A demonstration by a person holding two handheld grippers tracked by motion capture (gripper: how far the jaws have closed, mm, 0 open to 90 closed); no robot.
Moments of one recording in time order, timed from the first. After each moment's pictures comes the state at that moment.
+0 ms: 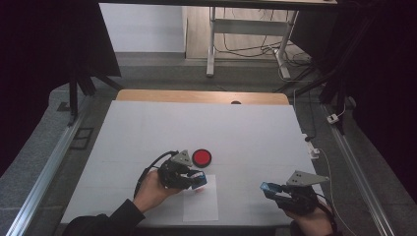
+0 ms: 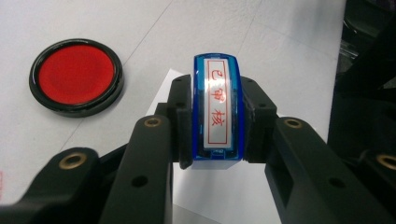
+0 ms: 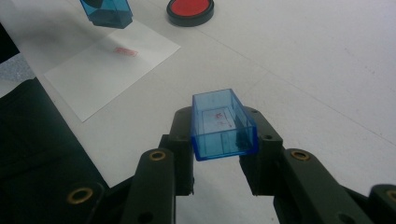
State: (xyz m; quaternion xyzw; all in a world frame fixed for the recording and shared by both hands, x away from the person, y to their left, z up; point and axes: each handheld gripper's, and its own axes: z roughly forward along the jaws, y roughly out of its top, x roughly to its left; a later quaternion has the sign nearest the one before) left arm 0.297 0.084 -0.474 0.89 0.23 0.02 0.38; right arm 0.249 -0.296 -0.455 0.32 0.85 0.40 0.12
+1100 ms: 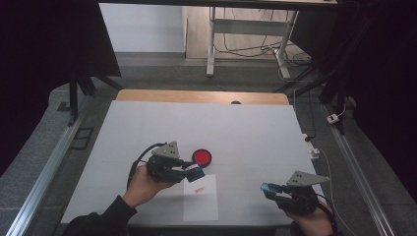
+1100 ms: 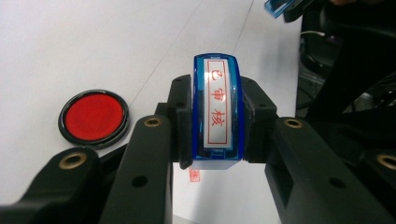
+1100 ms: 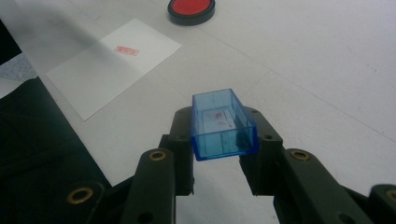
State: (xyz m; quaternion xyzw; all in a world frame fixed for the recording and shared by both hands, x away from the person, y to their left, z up) left arm 0.292 0.112 -0.441 0.86 0.20 0.02 0.46; right arm 0.248 -0.296 -0.455 0.33 0.85 0.40 0.12
